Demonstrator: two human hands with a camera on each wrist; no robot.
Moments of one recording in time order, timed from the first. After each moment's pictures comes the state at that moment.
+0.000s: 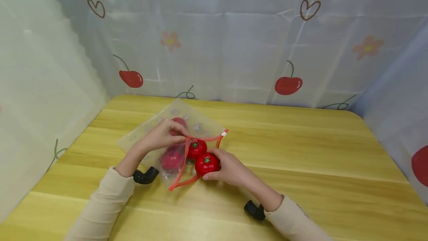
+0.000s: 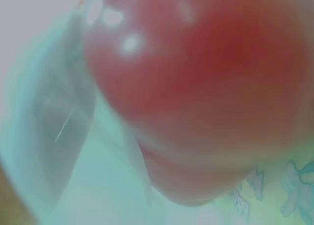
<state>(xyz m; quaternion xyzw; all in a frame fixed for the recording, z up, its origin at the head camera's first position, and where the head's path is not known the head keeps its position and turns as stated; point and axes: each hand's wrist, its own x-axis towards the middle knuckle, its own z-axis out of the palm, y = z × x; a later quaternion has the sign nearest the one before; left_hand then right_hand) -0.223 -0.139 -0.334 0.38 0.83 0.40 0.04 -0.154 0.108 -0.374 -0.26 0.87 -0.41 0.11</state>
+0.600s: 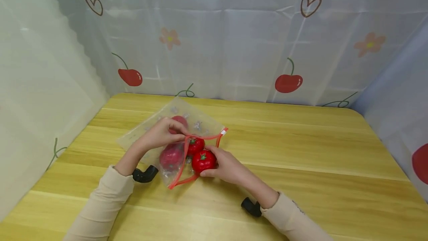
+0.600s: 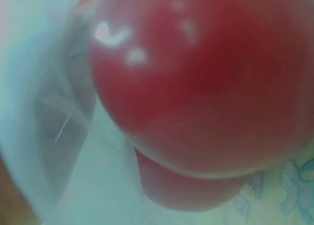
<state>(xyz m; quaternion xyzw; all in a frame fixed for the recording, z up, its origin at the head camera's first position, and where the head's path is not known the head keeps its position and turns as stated) -0.225 -0.138 -0.332 0.37 0.84 0.40 0.04 -0.157 0.103 -0.376 -0.26 0.85 -0.43 0.13</state>
